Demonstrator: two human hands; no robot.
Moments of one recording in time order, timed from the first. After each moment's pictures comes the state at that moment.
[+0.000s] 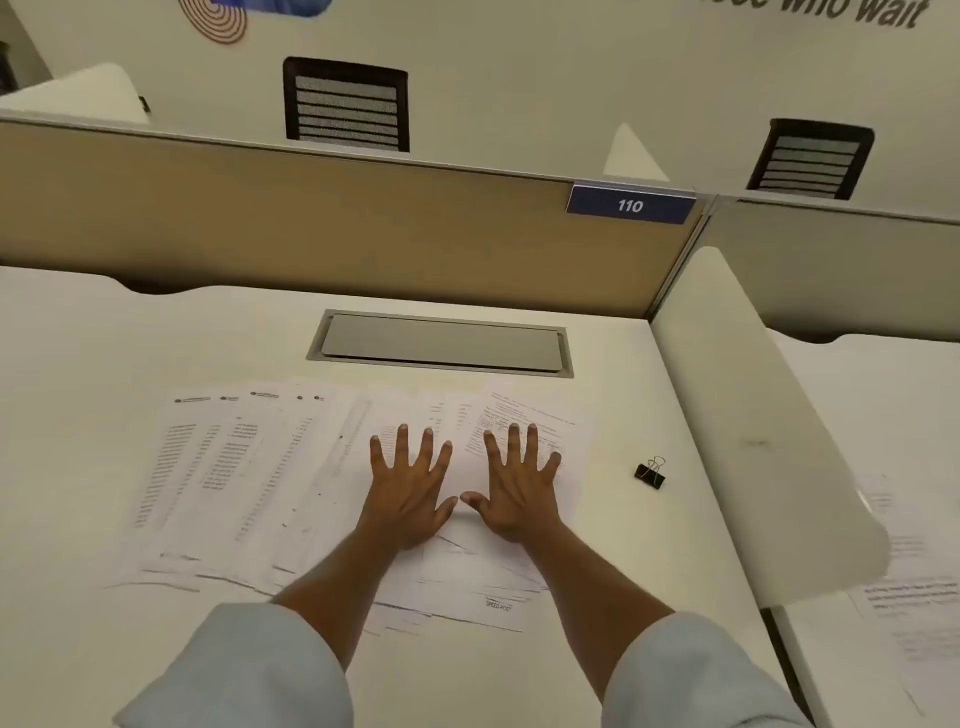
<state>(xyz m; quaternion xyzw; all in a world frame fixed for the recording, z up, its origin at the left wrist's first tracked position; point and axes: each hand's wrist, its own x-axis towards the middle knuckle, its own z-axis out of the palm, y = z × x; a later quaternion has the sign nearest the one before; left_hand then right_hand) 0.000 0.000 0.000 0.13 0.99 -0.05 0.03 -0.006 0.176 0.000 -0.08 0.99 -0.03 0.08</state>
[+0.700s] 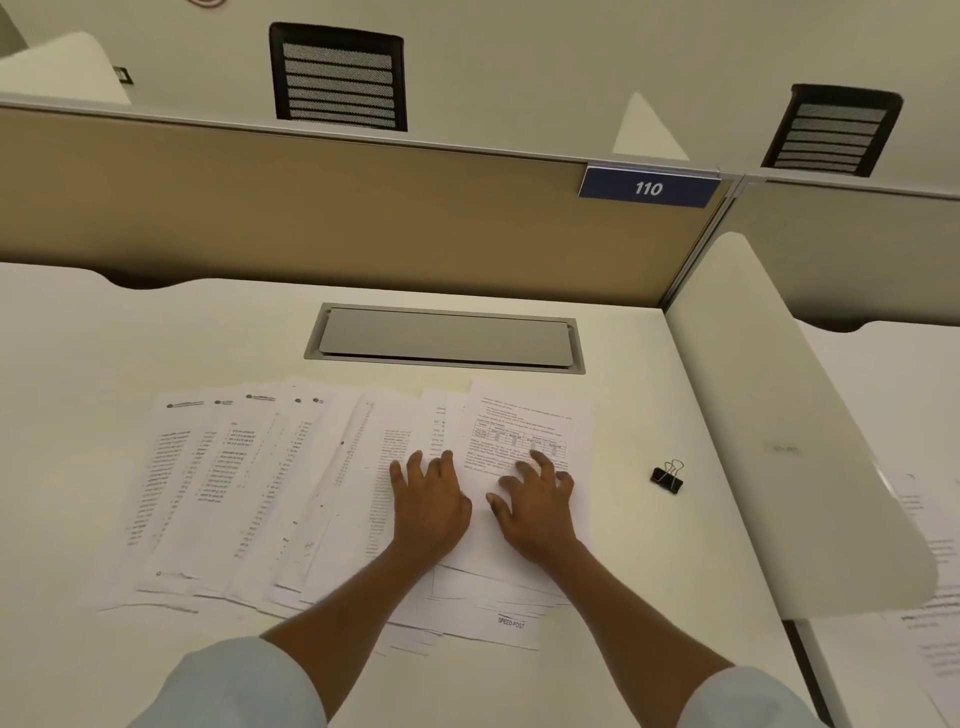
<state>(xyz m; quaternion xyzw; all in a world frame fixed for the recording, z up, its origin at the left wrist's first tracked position) -0.010 0.031 -0.020 0.01 1.00 0.06 0.05 -0.008 0.188 -0.028 -0.06 1.00 -0.07 0.00</state>
